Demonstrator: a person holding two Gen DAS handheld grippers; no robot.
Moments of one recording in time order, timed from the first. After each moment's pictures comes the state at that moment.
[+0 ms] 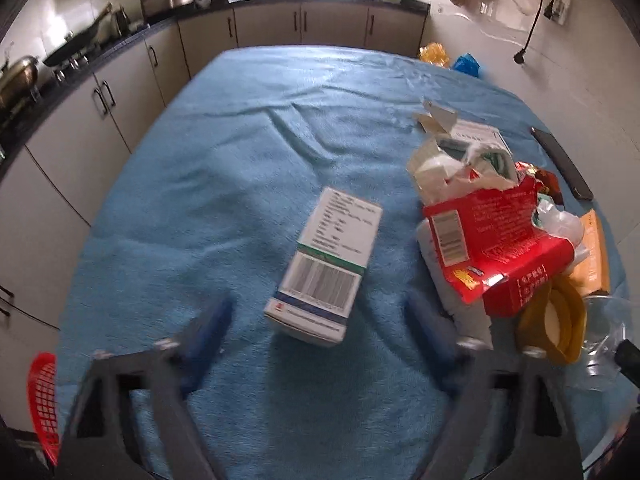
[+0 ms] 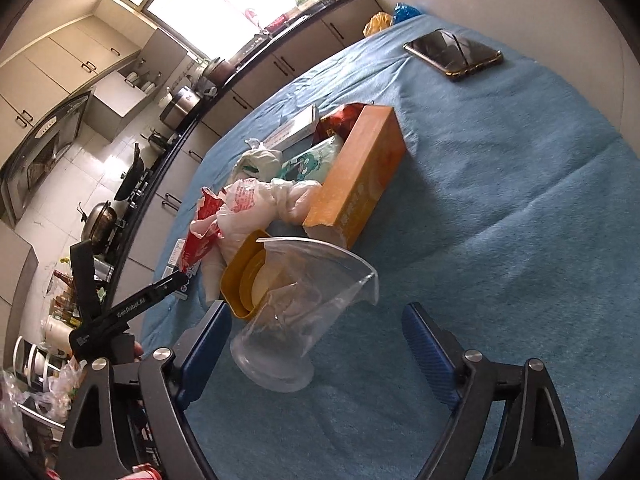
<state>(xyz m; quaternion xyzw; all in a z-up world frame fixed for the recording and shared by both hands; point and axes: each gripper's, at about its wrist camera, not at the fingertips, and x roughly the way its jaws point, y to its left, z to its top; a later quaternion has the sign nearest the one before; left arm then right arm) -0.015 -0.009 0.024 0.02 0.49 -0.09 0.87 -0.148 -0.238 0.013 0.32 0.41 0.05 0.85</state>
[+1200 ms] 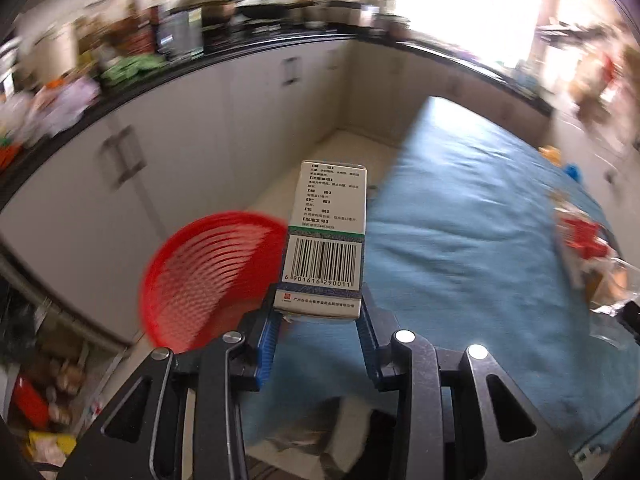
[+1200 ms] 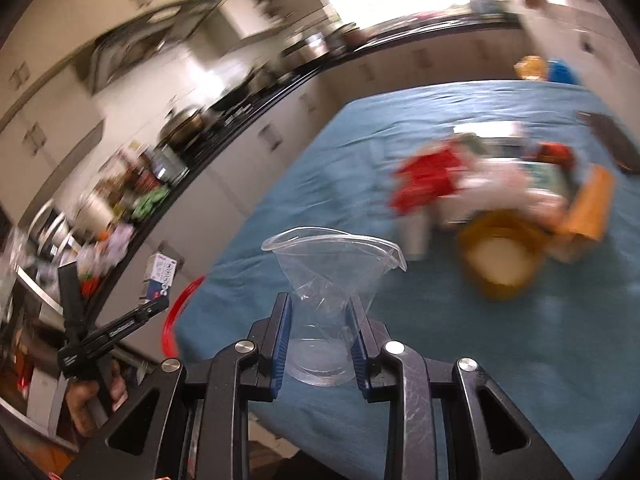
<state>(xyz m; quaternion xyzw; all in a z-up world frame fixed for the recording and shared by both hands) -0.214 0.224 0.049 -0.11 0.41 0.15 0.89 -0.153 -0.065 0.066 0.16 0.40 0.24 0.87</state>
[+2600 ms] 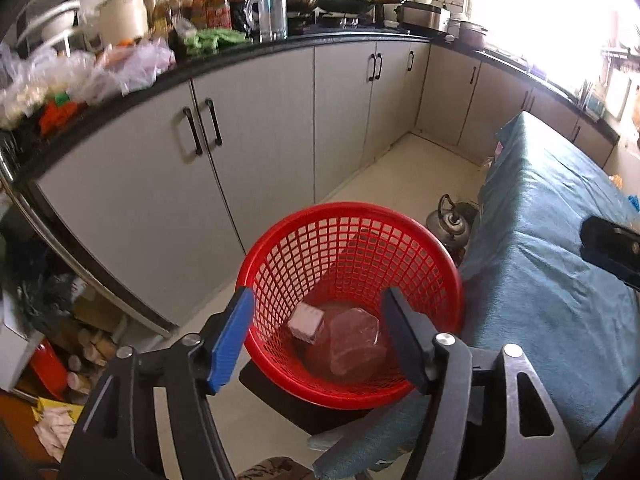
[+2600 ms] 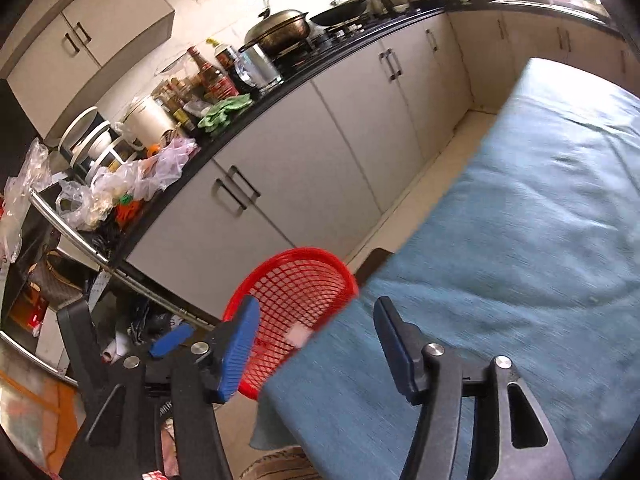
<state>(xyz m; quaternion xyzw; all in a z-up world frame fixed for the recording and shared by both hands) -0.230 0.293 0.023 -0.11 0.40 0.25 0.87 -0.064 0.167 0.036 0.08 0.45 0.38 0.80</state>
